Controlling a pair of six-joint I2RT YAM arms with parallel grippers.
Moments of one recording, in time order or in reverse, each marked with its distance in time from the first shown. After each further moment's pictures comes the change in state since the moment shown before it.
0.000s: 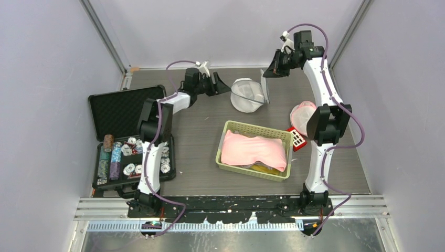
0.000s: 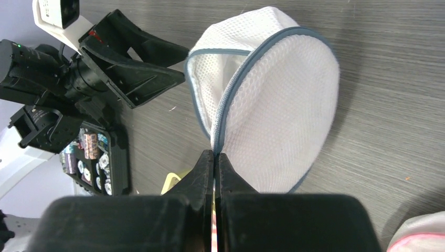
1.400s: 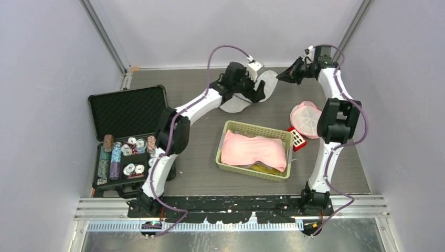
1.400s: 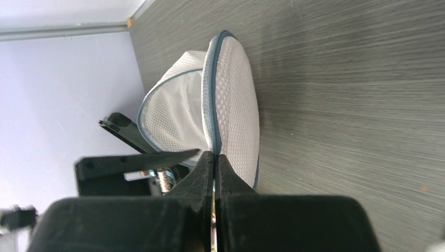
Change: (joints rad) left arm -0.350 -0.004 0.339 -0.418 -0.248 0.603; right arm -0.186 0.030 -0.304 0.373 -0.199 0.370
